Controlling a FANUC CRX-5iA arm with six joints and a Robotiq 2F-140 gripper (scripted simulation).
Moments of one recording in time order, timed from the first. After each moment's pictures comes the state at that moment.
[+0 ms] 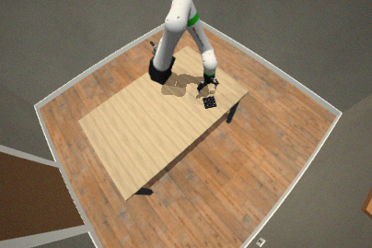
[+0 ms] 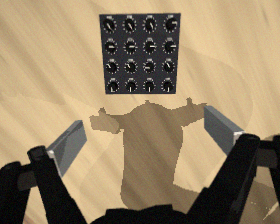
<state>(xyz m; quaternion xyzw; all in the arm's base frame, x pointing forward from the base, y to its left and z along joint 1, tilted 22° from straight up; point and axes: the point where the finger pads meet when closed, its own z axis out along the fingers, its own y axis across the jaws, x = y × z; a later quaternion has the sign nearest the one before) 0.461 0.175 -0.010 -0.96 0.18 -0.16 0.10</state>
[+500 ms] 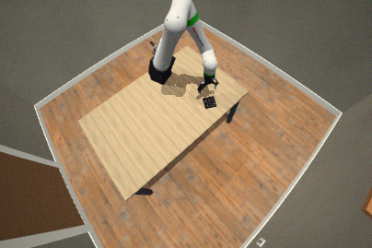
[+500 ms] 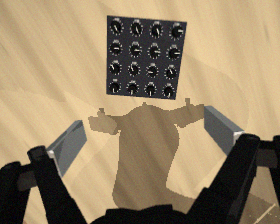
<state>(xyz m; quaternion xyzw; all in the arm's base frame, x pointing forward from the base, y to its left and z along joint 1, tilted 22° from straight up) 0.464 0.172 -0.008 -0.97 0.14 -0.17 0.09</state>
